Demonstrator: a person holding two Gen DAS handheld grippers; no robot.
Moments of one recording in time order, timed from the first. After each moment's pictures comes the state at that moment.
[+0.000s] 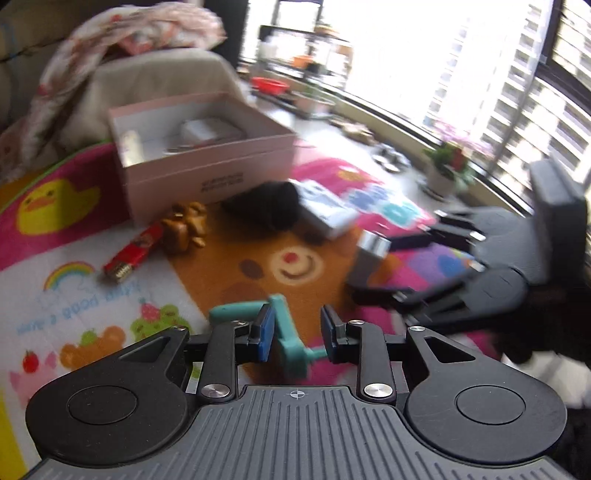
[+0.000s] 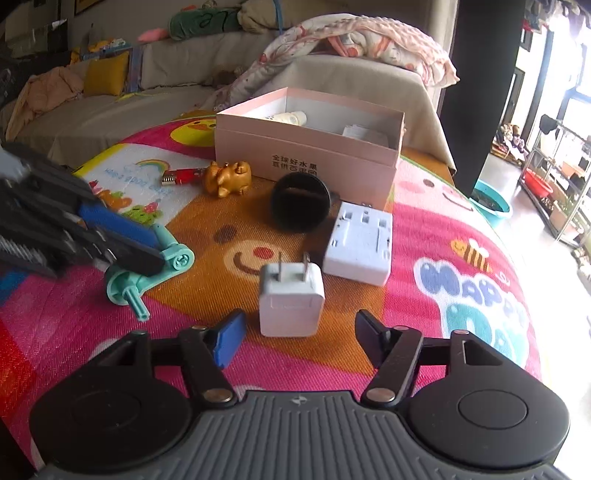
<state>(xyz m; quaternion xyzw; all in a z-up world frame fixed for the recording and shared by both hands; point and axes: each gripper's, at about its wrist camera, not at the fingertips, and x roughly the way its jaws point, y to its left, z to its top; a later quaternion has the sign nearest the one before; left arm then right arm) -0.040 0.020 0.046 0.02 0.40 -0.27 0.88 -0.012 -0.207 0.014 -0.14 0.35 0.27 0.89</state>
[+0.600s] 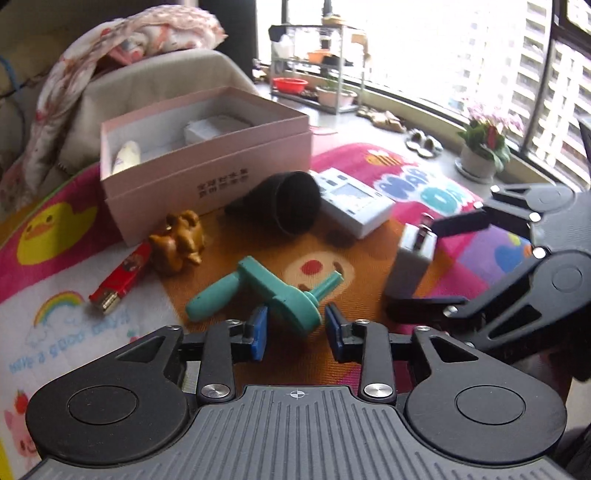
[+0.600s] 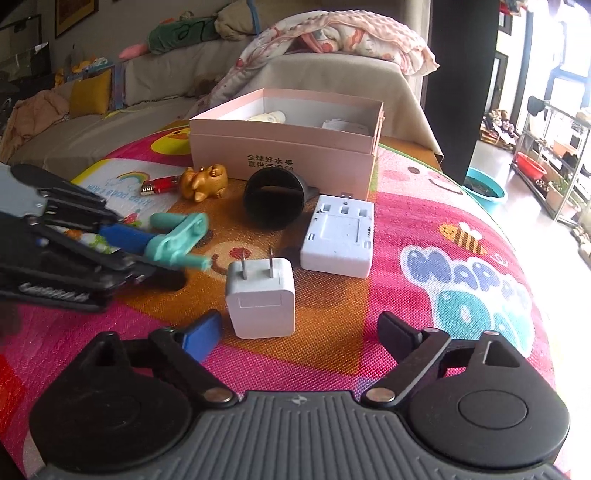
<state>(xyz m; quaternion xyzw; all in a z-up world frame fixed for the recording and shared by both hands) -0.009 -0.024 0.012 0.09 0.39 -0.19 0.90 -0.002 -0.216 0.004 -0.10 0.35 0.25 0.90</state>
